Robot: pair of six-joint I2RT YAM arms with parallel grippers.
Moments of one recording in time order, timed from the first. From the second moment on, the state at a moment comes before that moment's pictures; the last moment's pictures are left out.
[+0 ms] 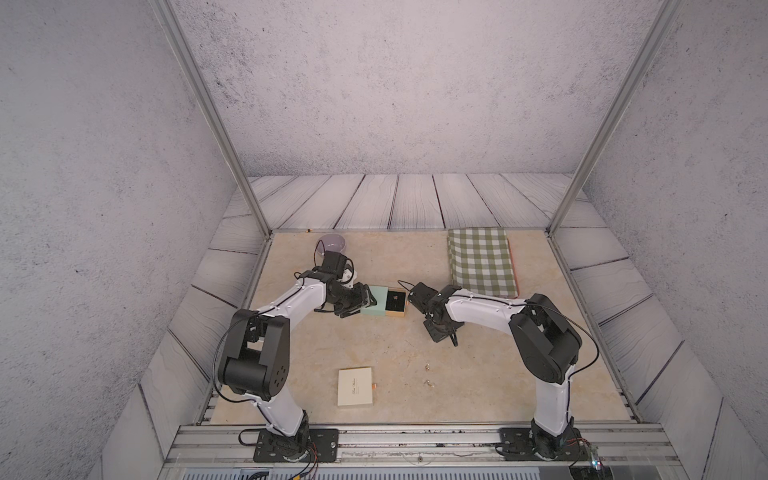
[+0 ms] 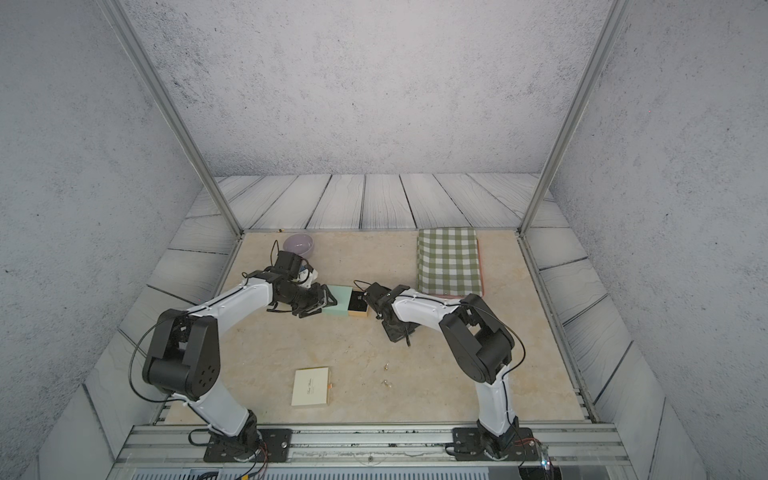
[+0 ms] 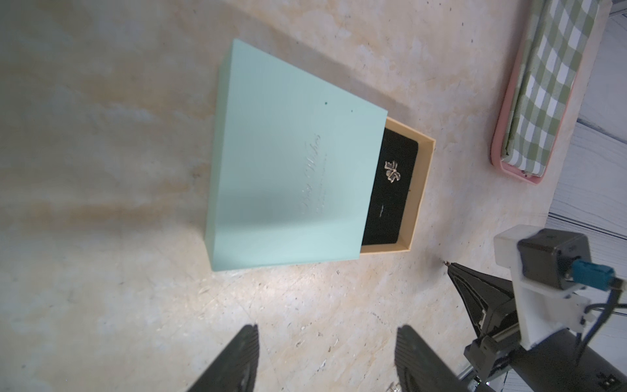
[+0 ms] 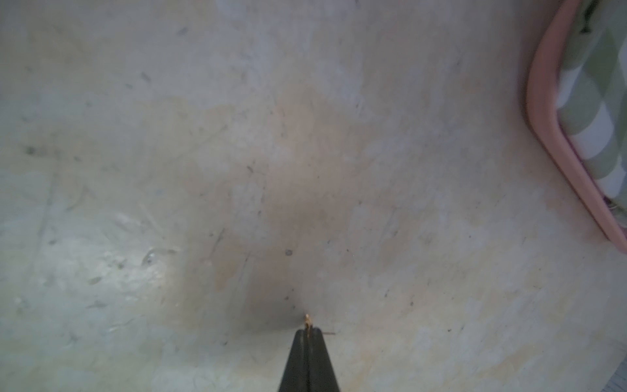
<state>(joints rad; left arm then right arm) -0.27 1.68 1.12 -0.59 0.47 -0.48 0.80 1.94 1.30 -0.85 0.36 0.30</state>
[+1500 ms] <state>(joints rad) -0.33 1.68 1.12 -0.58 0.51 -0.47 0.61 1.87 1.28 -0.84 0.01 0.23</state>
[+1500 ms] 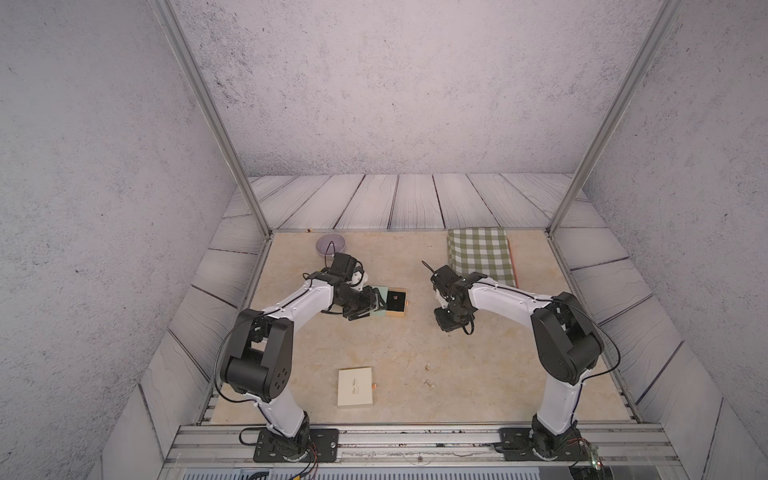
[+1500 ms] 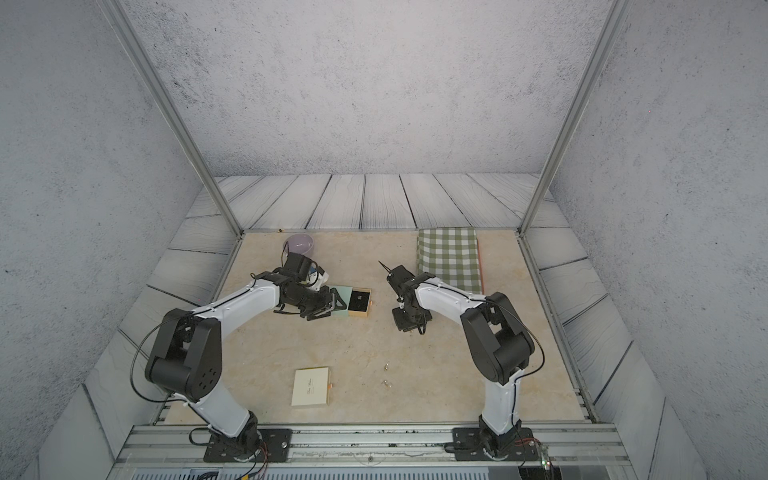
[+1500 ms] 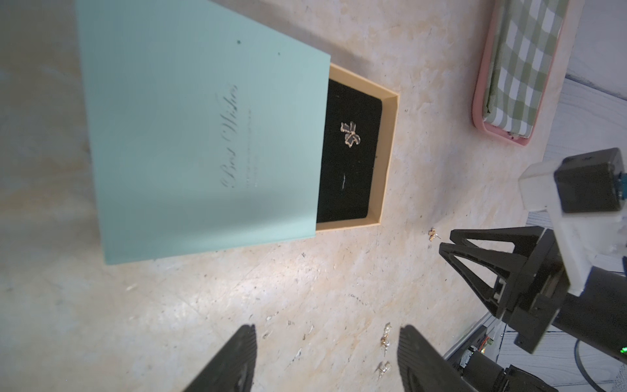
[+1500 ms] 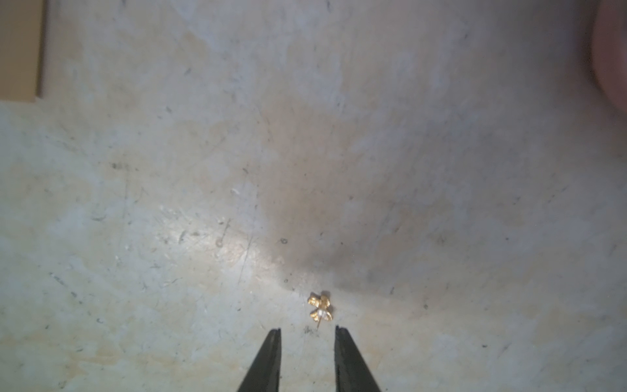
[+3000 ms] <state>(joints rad) -0.34 1.68 1.12 -0.58 0.52 -0.47 0.61 1.90 1.28 -0.86 0.06 0.22</state>
